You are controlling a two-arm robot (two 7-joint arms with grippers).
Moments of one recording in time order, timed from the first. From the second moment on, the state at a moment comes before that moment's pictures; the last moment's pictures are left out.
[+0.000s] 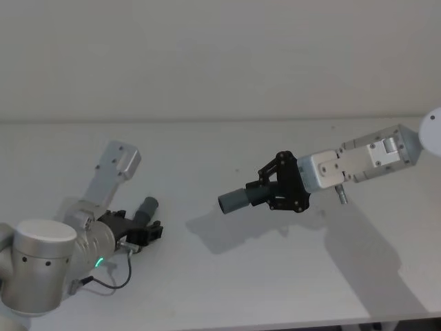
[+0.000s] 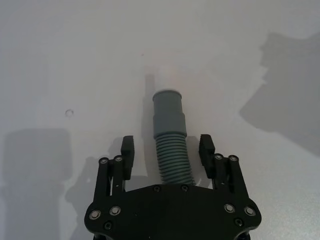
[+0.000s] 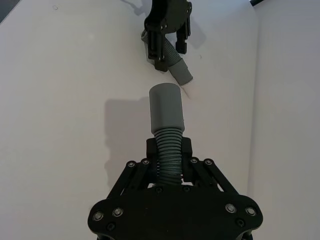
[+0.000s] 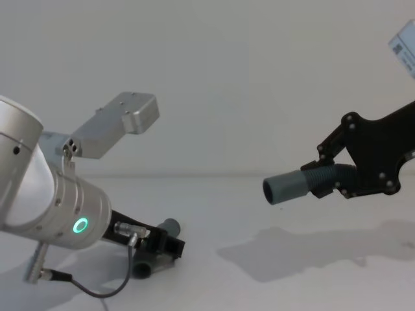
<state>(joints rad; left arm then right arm) -0.35 0.22 0.42 -1.60 -0.27 0.82 -0.02 0.89 0.53 -0.71 -1.08 -0.04 -0.53 1.15</state>
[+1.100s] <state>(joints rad) -0.38 0.19 0.43 -1.52 -0.26 0.77 -0.06 0.89 0.53 -0.71 -1.08 -0.04 -0.53 1.15</state>
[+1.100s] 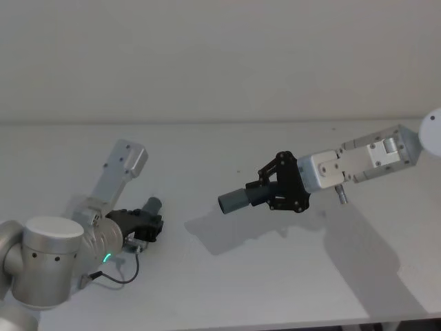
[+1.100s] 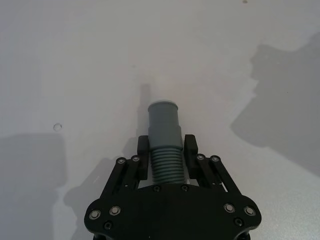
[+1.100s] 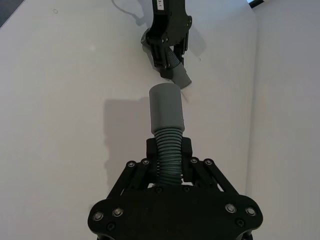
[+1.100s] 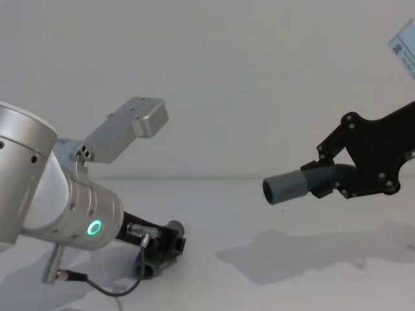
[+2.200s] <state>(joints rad) -0.41 0.21 0.45 -1.50 -0.24 0.65 -0.17 0.89 0.53 -0.71 -1.08 -0.04 -0.53 1.15</state>
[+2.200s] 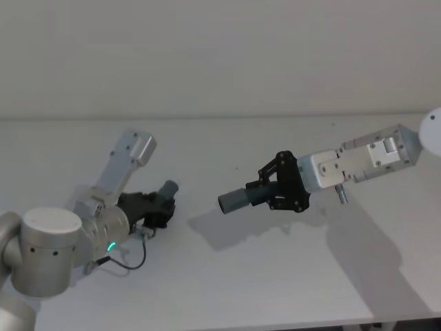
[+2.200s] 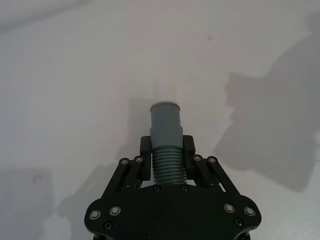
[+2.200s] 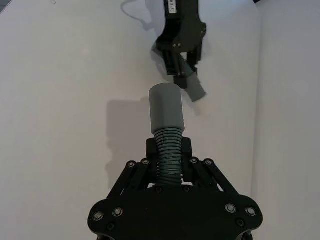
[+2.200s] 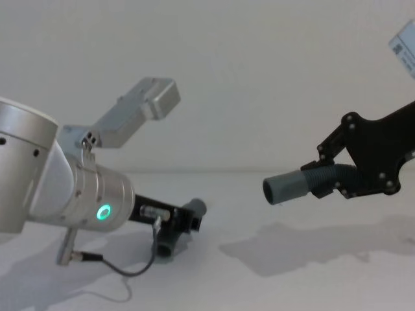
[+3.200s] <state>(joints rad) -0.57 0.37 0.50 -1.46 -0.29 0.36 -0.59 0.89 0.53 -0.71 -1.08 -0.04 -0.53 1.15</state>
